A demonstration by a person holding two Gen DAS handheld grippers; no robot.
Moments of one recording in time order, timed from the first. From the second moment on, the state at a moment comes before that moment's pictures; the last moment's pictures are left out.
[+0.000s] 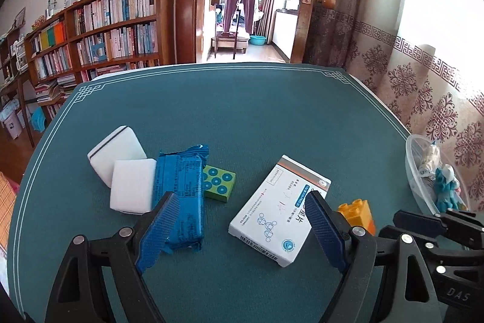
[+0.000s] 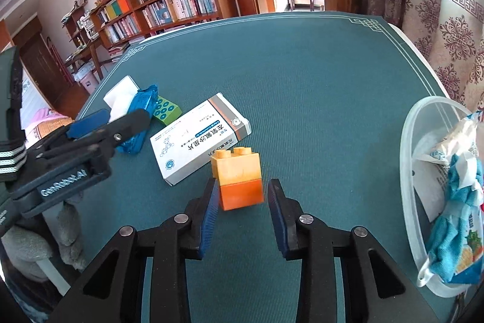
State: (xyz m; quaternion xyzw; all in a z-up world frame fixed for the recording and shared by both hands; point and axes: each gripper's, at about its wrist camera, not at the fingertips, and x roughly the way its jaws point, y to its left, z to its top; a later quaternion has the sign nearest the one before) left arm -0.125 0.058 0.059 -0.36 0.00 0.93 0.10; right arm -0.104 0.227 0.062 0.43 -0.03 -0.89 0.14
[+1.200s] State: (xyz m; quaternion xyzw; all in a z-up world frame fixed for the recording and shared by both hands) left arm -0.137 0.068 0.046 -0.38 0.02 0.92 0.12; right arm -0.129 0.202 0.025 0.45 -0.01 -0.87 0.18
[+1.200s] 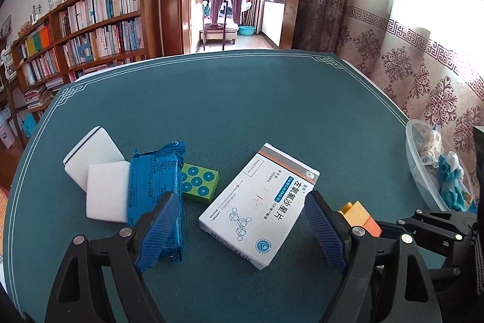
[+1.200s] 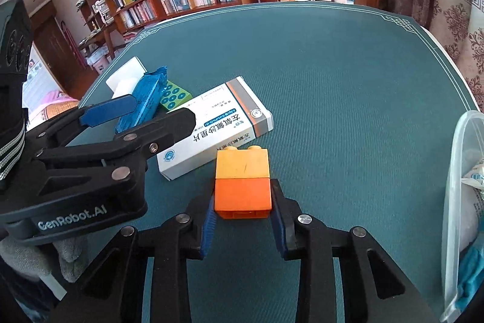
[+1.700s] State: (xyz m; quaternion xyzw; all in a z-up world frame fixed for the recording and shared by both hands) left arm -0.157 0.103 0.031 -0.39 0.08 0.90 0.15; right arm -0.076 0.245 0.064 0.42 -0.03 -0.89 0.18
